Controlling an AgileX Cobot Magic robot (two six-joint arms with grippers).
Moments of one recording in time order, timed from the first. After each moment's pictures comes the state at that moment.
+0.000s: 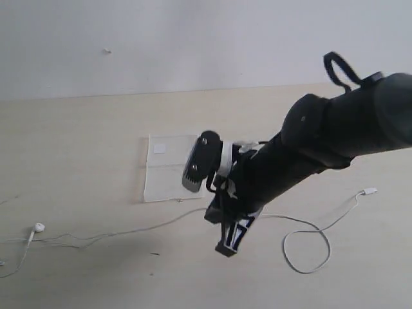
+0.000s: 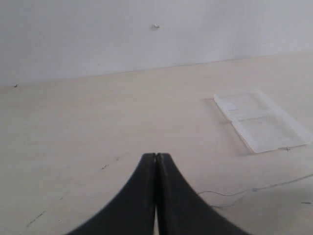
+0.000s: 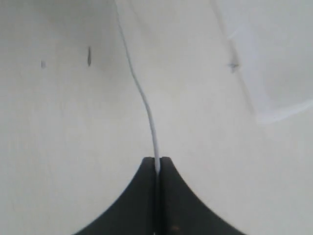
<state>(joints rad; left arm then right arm) 0.11 0.01 -0.19 -0.19 0.53 0.24 0.59 1.86 -0.97 0.77 0.44 -1.34</state>
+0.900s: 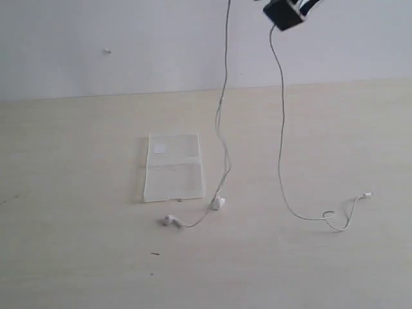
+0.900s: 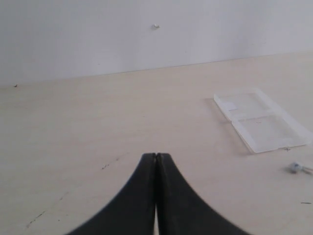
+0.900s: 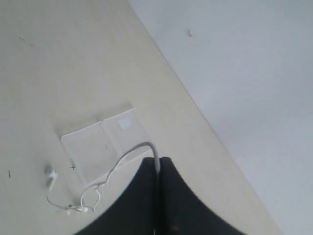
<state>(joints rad) 0.11 0.01 -0.19 -0.19 0.53 0.24 0.59 1.33 -1.46 0.13 0.84 -0.65</state>
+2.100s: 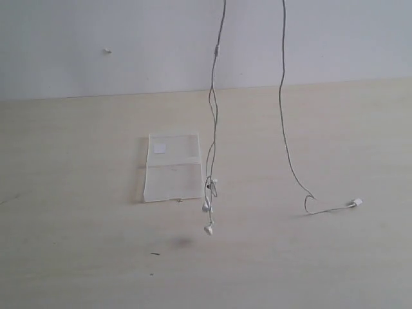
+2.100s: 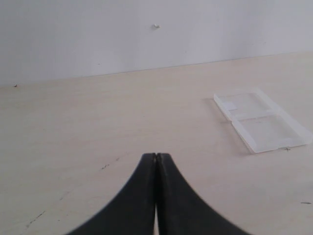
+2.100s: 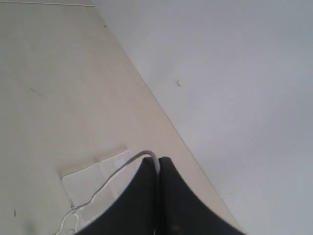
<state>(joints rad) 0.11 0.01 -0.19 -0.19 0.53 0.24 0.59 1.35 -1.73 0.21 0.99 -0.67</state>
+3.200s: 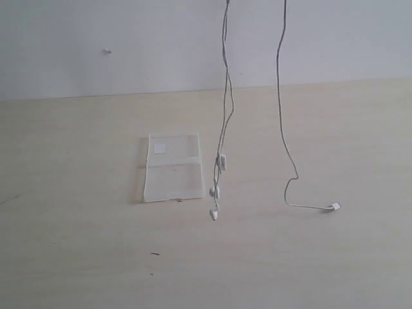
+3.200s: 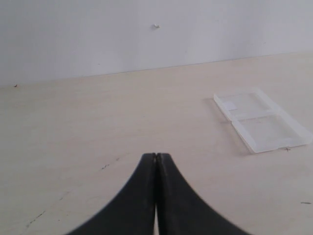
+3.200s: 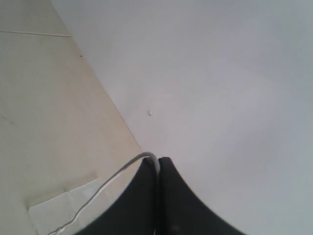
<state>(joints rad) 0.11 0.01 -0.19 -0.19 0.53 0.24 0.59 1.35 -1.86 0.18 0.98 -0.69</state>
